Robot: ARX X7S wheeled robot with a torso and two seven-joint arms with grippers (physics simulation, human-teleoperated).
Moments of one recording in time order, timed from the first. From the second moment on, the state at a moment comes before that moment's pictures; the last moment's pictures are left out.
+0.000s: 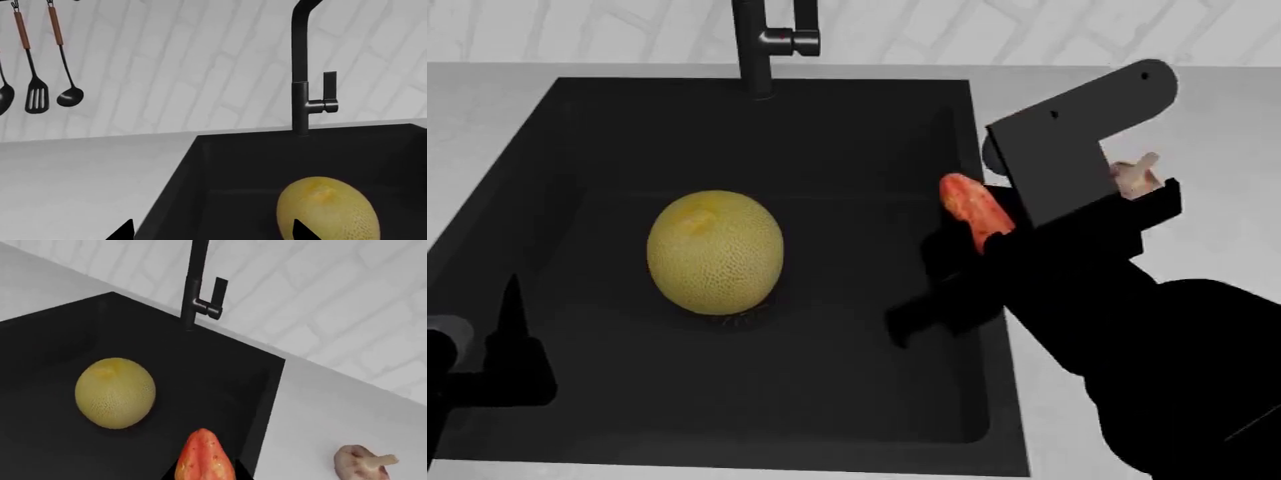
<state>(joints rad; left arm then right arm) -0.30 -0.35 0.08 0.34 -0.28 -0.51 -0.26 1.00 0.56 -0.35 -0.27 0.83 1.19 0.11</state>
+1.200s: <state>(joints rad) -0.30 -0.36 0.08 0.34 -0.30 -0.49 -0.27 1.48 0.01 -1.47 1.03 1.17 0.77 -0.26</state>
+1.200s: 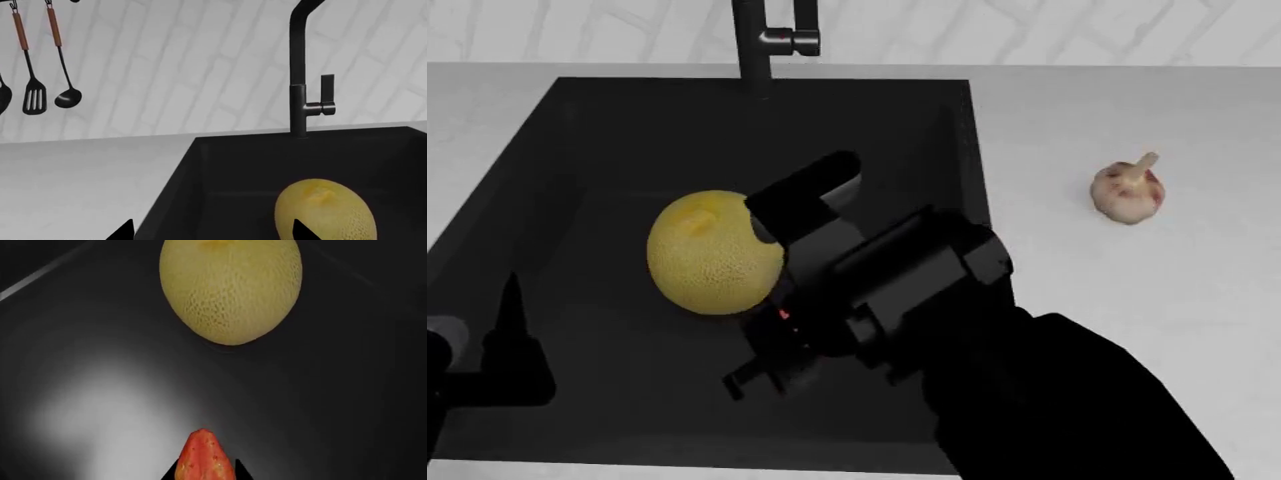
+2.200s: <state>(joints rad) -0.31 -0.37 0.10 0.34 -0.32 -0.49 -0.27 1.53 0.01 -1.50 1.08 1.26 0.69 -0.22</state>
